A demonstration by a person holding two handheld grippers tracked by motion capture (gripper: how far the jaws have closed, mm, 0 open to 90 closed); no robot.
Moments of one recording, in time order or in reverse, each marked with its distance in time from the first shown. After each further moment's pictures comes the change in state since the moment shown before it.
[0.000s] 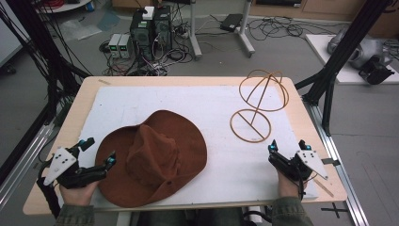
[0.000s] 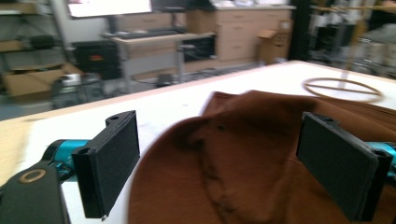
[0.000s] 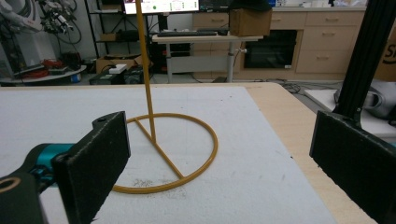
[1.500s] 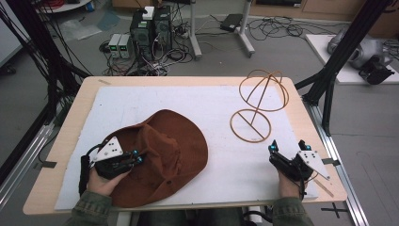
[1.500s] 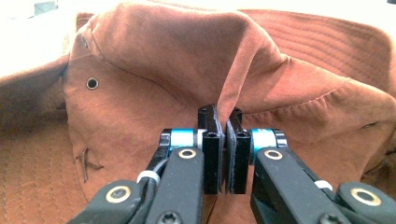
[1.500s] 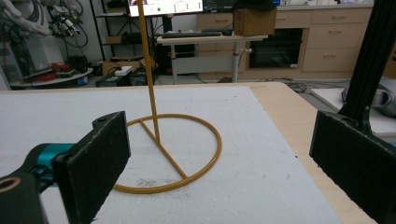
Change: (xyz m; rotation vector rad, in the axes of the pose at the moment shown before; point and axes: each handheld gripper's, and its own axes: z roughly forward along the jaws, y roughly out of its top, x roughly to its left) left arm -0.026 -0.007 0.069 0.327 -0.387 0.063; right arm -0.003 -0.001 0.000 -0.001 0.021 0.021
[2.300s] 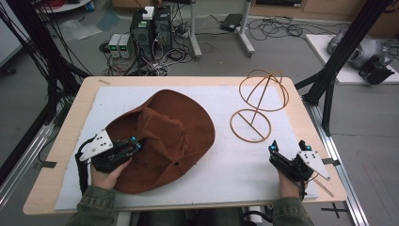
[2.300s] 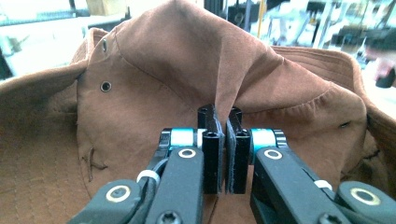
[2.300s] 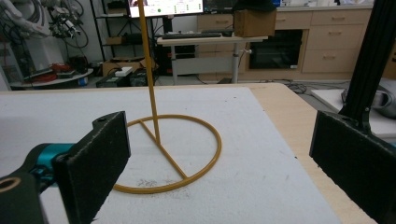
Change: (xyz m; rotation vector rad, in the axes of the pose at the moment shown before) left arm -0.002 0.026 -0.010 -0.271 0.071 0.004; right arm 0.000 0.000 -0.001 -0.005 0.002 -0.004
